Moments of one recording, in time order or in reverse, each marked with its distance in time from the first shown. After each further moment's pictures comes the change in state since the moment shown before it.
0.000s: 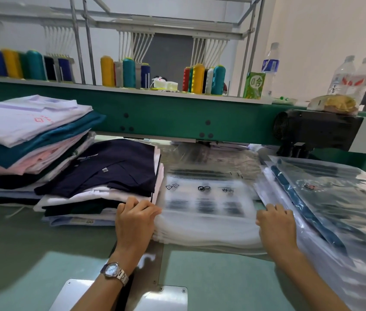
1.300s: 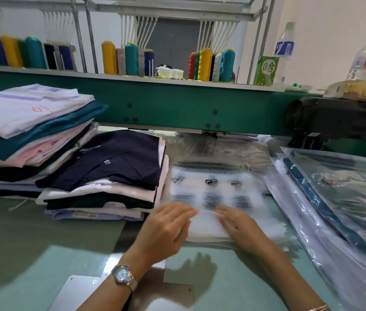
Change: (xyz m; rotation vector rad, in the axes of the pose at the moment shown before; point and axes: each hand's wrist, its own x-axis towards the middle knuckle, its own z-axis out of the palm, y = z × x) left_hand -0.013 0.022 0.016 -0.256 -0.097 0.484; right_hand 0.014 -0.063 0.036 0.944 -0.177 -0.450
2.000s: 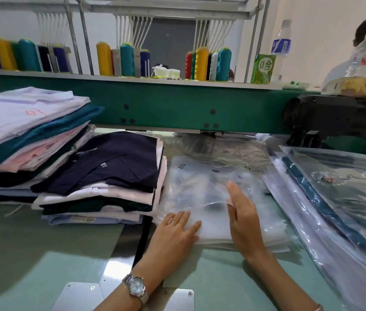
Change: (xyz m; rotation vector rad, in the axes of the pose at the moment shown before) left_hand -0.005 0.019 0.021 0.312 -0.421 -0.087; right_hand 0.000 -0.022 0.010 0.111 0.684 -0.095
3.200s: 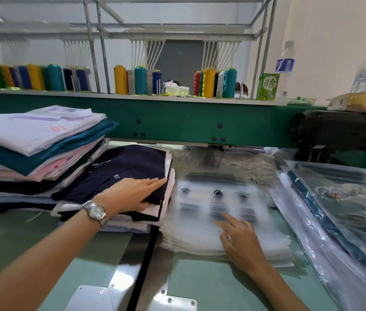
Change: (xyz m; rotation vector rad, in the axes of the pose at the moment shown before) left_hand 0.045 -0.156 -0.073 0.158 -0.442 -0.002; right_hand -0.009 0.009 0.004 -0.268 -0.498 0.056
